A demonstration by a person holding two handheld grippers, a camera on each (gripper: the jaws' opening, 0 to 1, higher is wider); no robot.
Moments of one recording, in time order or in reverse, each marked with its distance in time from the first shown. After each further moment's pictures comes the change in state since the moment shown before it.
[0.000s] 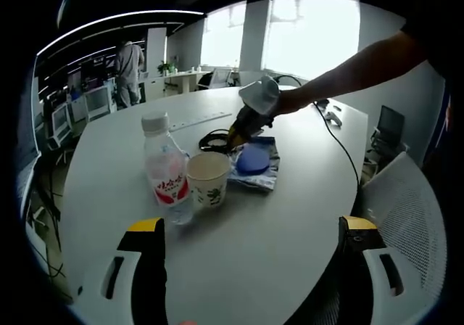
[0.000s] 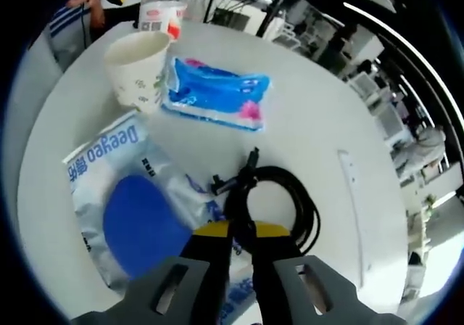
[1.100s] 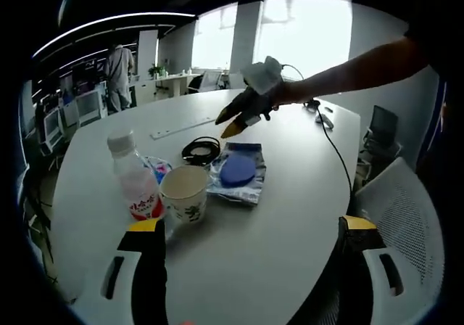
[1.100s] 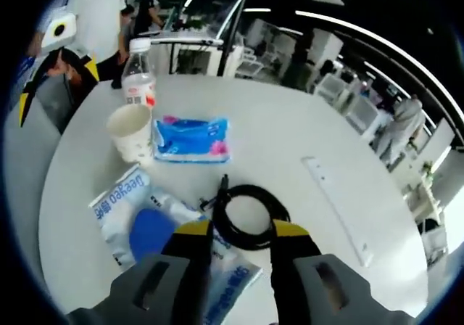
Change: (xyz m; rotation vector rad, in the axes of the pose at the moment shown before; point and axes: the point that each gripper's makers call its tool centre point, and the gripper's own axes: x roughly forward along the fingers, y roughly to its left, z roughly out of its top) left arm 0.026 -0.029 0.016 0.015 -0.009 -0.050; right arm -0.059 -0.023 0.013 0.221 -0.197 -0.081
